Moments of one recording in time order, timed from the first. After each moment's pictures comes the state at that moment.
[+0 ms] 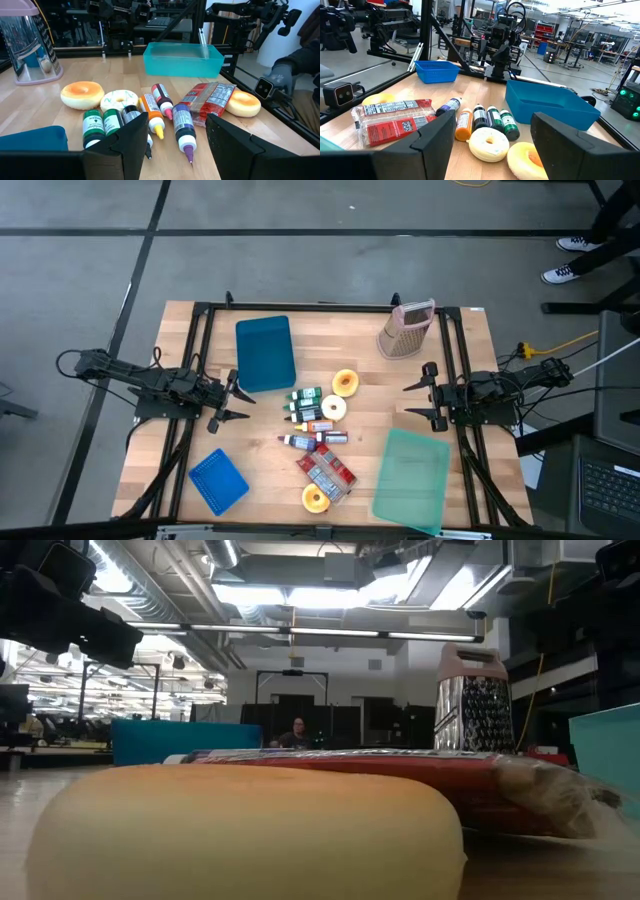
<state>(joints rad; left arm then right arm) -0.22 0.16 0.01 0.01 -0.01 -0.04 0.33 0.04 0.04 -0.02 0.18 -0.17</state>
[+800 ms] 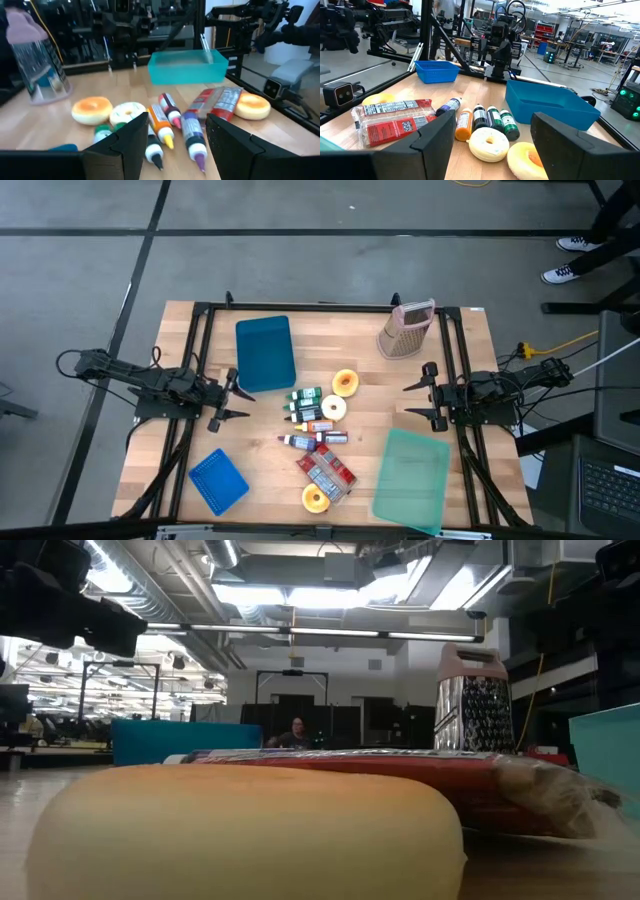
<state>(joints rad) -0.22 0.16 0.01 0.06 -0.03 0.07 0.33 0.04 0.04 -0.02 0.18 -0.17</state>
